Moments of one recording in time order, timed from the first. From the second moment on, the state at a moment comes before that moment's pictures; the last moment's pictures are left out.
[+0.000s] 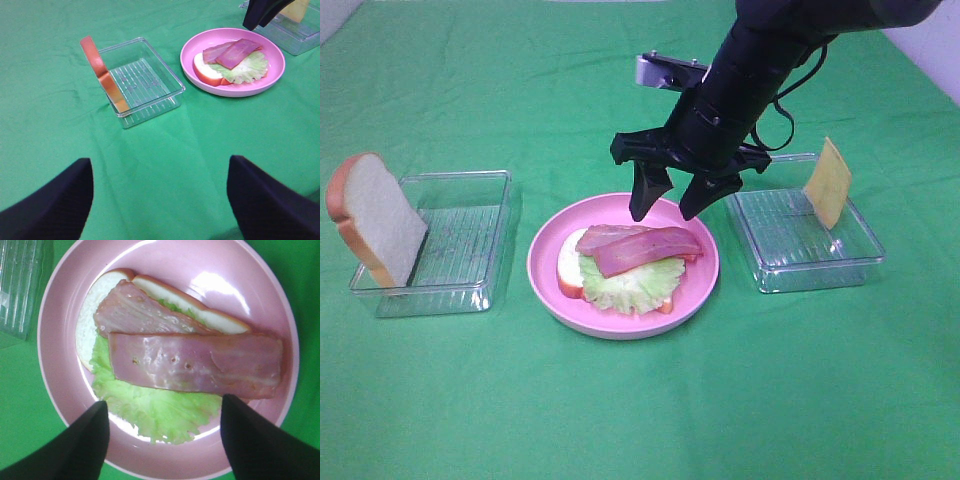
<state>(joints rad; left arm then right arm) -0.41 0.00 -0.50 0.02 1.05 0.00 0.47 2.07 -1.55 0.39 0.89 -0.05</state>
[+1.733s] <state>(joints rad) -0.41 0.00 -0.50 0.02 1.05 0.00 0.10 2.09 -1.87 0.07 1.18 0.01</state>
